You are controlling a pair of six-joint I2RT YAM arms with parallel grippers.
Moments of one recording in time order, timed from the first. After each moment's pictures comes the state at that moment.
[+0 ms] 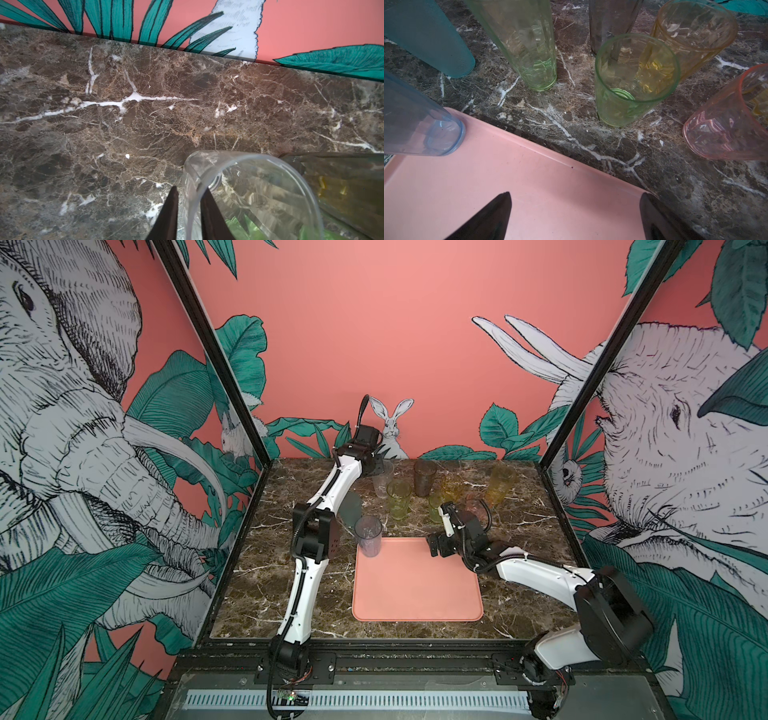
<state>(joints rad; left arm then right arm) -0.36 2.46 2.47 -0.92 -0.08 -0.39 0.63 1.47 0.80 -0.04 0.13 0.18</state>
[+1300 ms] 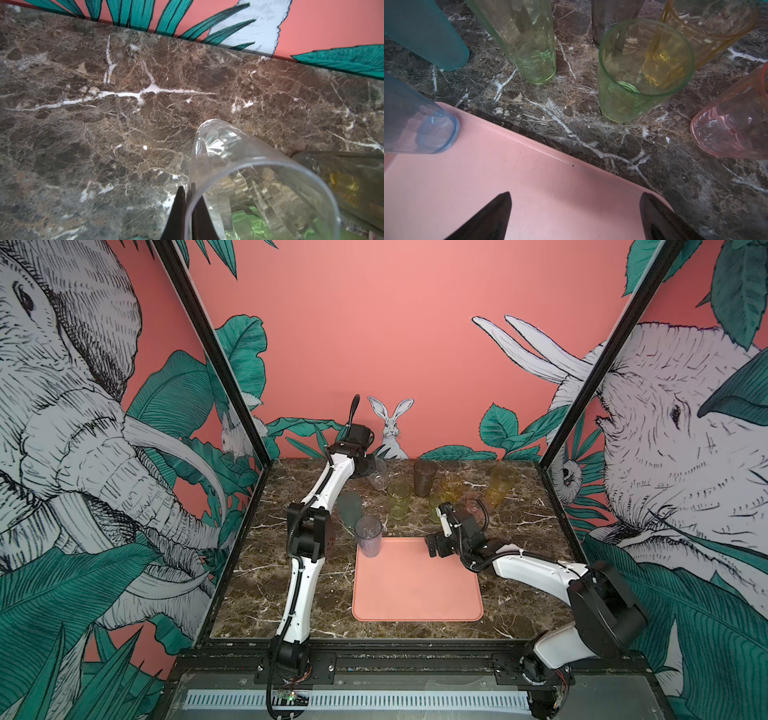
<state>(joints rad) -0.32 2.43 2.46 -1.00 -0.06 -0.39 0.63 1.51 0.82 -0.06 0.12 0.19</state>
